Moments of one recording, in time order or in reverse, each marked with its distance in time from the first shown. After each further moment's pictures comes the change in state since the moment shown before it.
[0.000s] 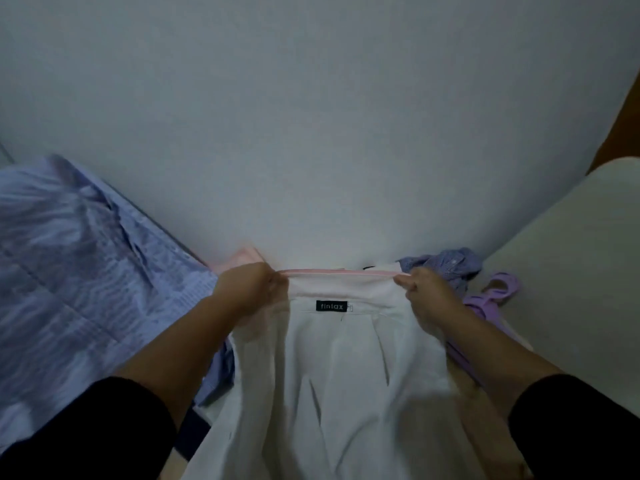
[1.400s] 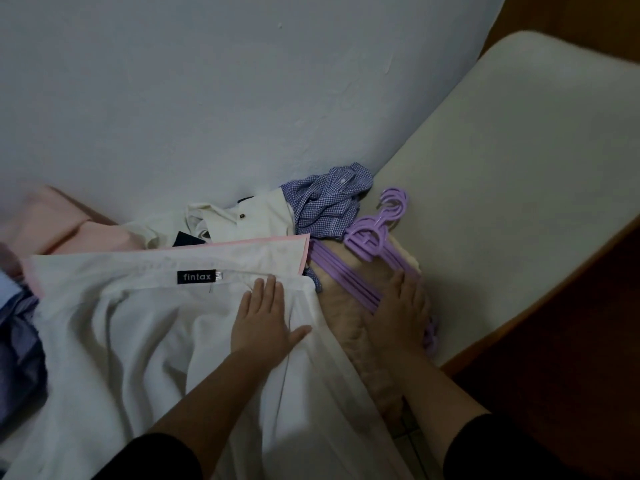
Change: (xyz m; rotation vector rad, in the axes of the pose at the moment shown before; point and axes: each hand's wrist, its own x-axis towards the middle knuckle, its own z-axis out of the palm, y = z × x) left_hand 0.018 0.195 0.227 0.051 -0.185 0.167; right_hand -0.091 0.154 0.025 -0.599 0.175 0.503
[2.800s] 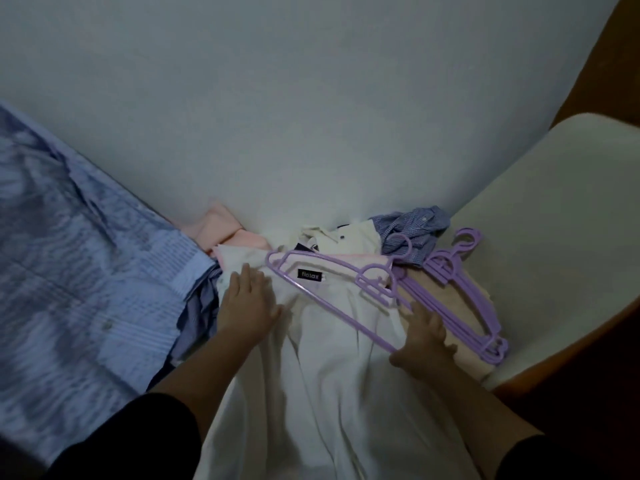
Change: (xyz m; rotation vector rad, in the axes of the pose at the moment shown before) left_hand -0.108 -0.151 -0.077 -0.083 0.194 -0.330; right_hand -0.093 -0.067 -0.061 0.244 -0.365 -0.092
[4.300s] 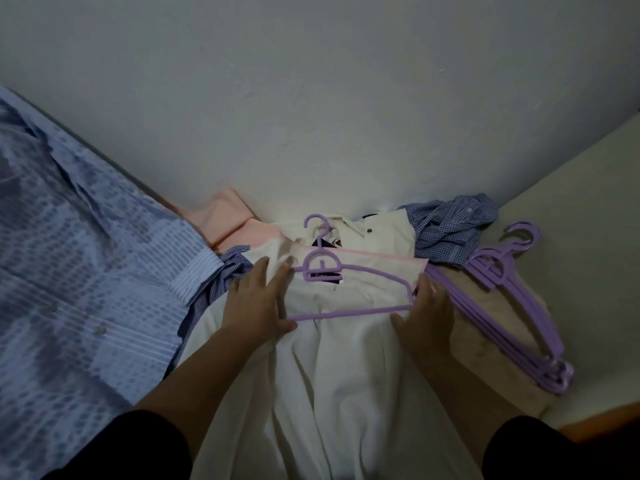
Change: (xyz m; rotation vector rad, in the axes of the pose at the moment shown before) left_hand 0.041 -0.026 0.029 -0.044 0.041 0.103; right_hand 0.093 -0.038 0.058 0.061 0.358 -0.204
